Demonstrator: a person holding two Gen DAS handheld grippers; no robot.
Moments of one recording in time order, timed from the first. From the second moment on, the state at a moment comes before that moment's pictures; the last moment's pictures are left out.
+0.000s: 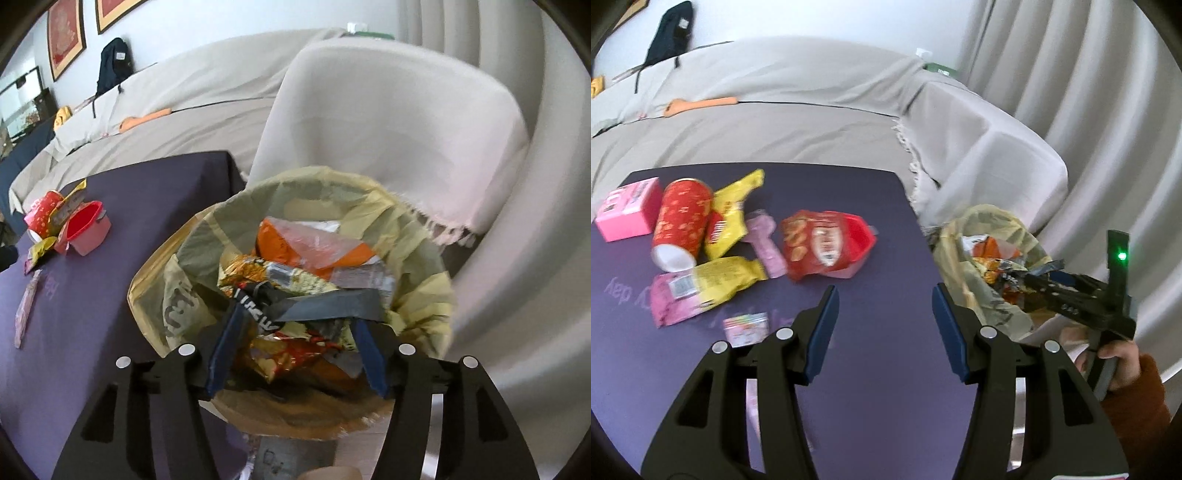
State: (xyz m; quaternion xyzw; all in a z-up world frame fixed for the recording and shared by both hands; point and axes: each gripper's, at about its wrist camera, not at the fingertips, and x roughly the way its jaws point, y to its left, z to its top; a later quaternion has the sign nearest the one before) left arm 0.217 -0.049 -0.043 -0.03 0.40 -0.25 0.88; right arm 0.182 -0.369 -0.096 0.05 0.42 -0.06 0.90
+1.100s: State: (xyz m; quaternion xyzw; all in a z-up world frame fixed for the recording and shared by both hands) left arm 0.196 0.222 -0.076 -0.13 0.41 -0.04 0.90; right arm 0.211 -0.079 -0.082 0.01 0.45 0.16 0.88
